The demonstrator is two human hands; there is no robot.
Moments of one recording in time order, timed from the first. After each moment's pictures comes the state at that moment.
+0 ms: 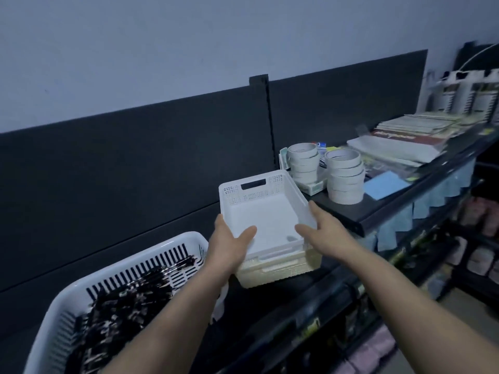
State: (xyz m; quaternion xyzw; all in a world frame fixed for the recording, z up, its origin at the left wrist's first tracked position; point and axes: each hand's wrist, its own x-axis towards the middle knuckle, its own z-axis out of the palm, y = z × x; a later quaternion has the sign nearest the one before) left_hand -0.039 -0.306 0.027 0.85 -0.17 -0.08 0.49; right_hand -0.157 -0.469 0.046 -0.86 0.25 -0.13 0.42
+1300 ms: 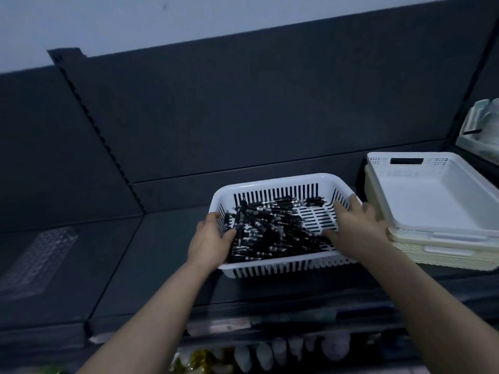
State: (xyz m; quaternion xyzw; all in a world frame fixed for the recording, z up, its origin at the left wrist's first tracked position) left_hand -0.010 0.009 -0.046 0.95 0.03 0.04 0.30; right_hand -0.054 -0.258 -0.020 -0.99 0.13 0.02 0.07
